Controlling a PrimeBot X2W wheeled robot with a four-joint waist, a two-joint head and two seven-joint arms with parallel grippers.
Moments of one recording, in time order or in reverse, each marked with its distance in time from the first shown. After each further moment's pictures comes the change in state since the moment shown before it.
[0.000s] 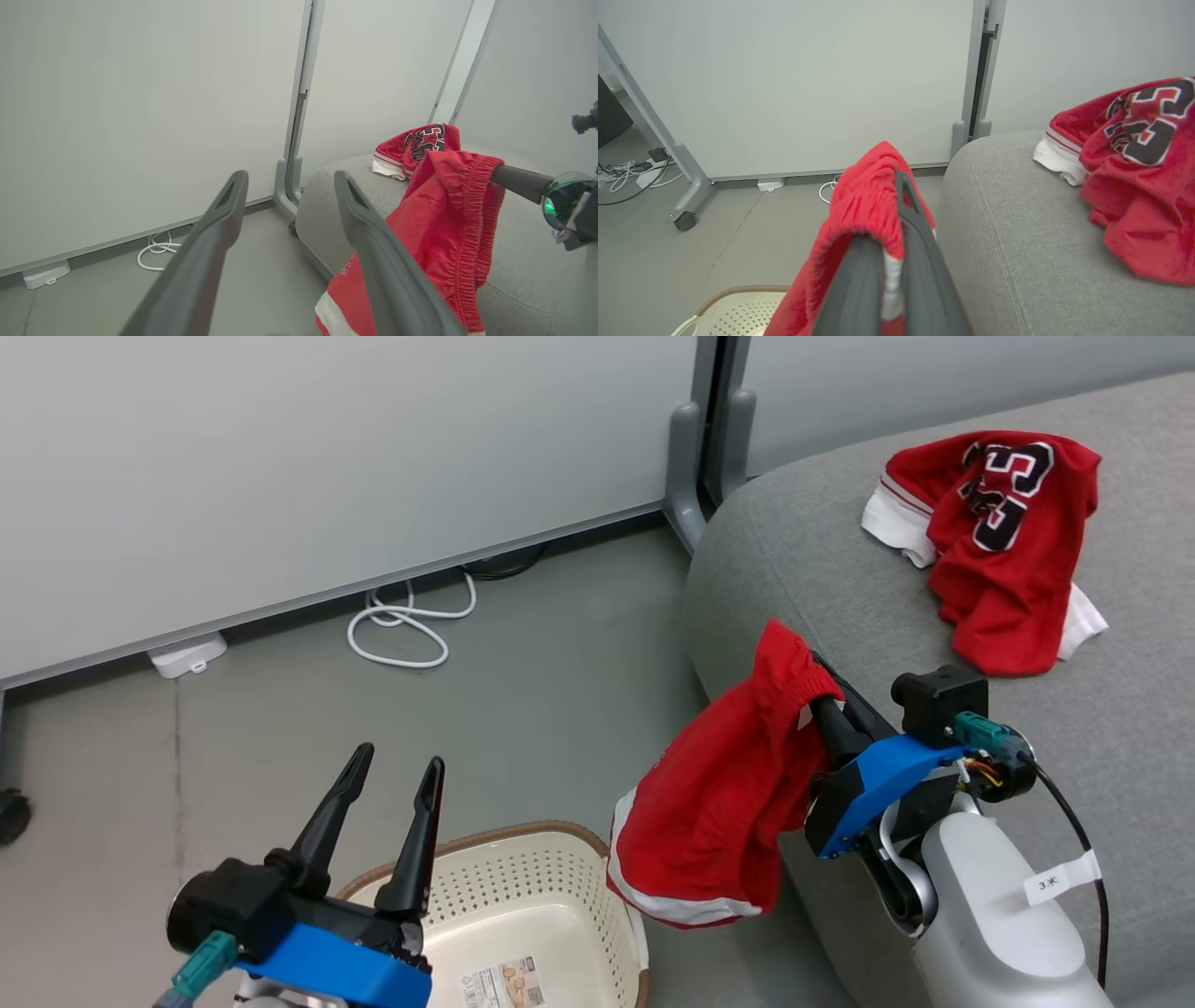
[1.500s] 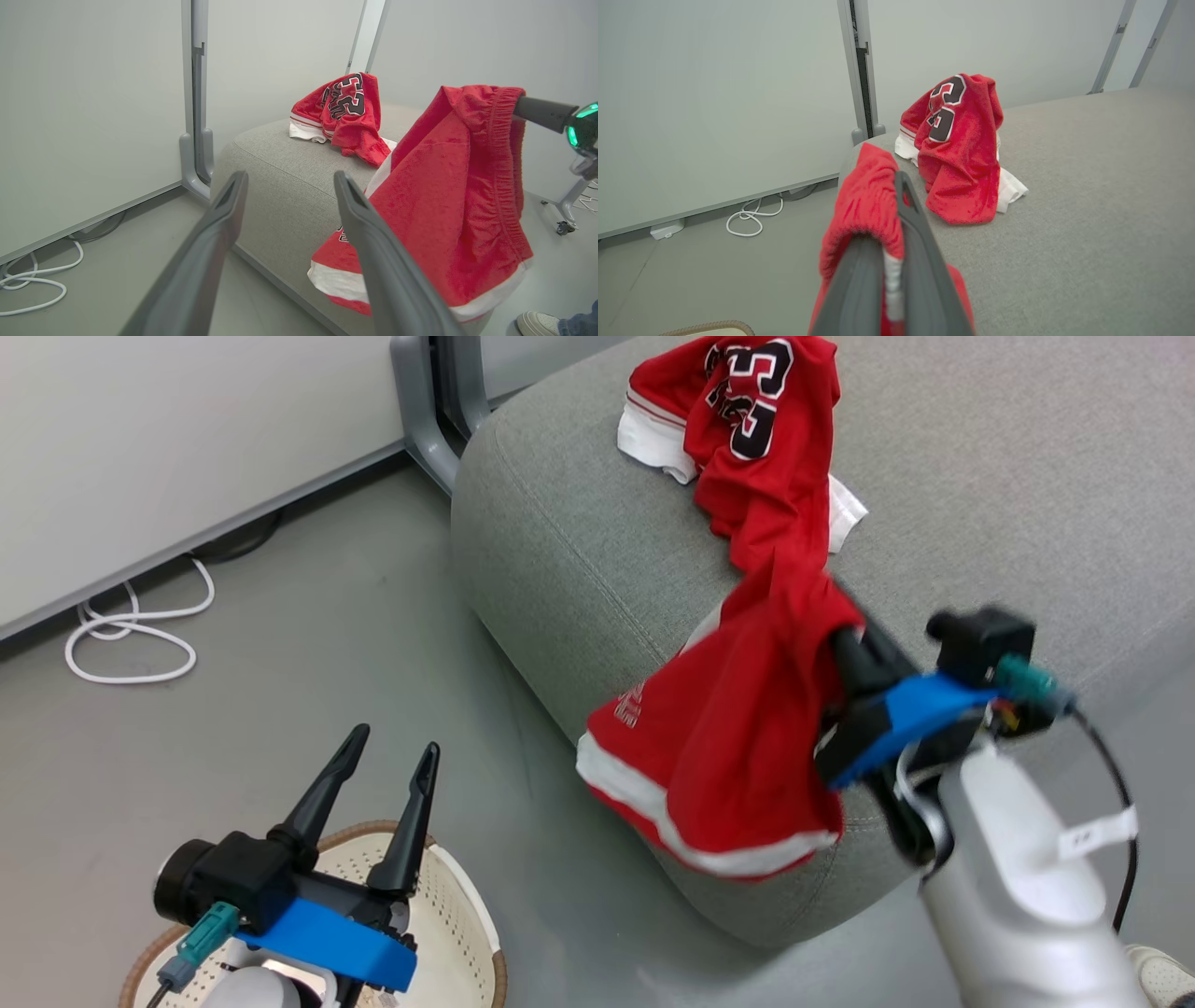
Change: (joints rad) left arm -0.037 -0.039 0.060 0.101 0.124 -0.094 0.000; right arm -0.046 0.000 -0.011 -0.032 0.072 0.000 -0.036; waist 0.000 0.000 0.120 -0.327
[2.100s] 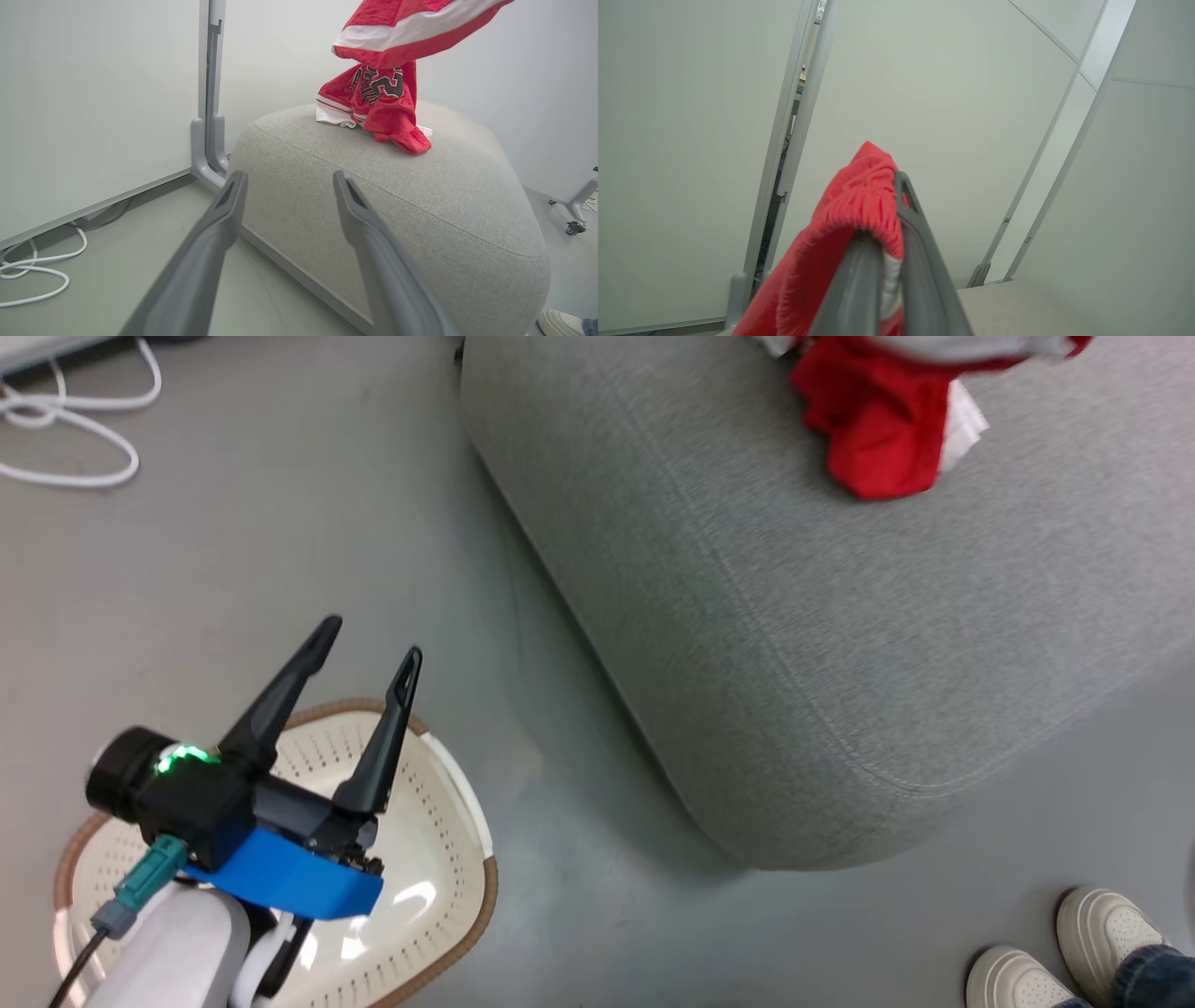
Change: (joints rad) left arm -0.105 0.107 -0.003 -0.142 0.028 0.000 0.044; right arm -0.613 -0.159 -0.303 -0.260 -0.222 0.000 0.266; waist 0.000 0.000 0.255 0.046
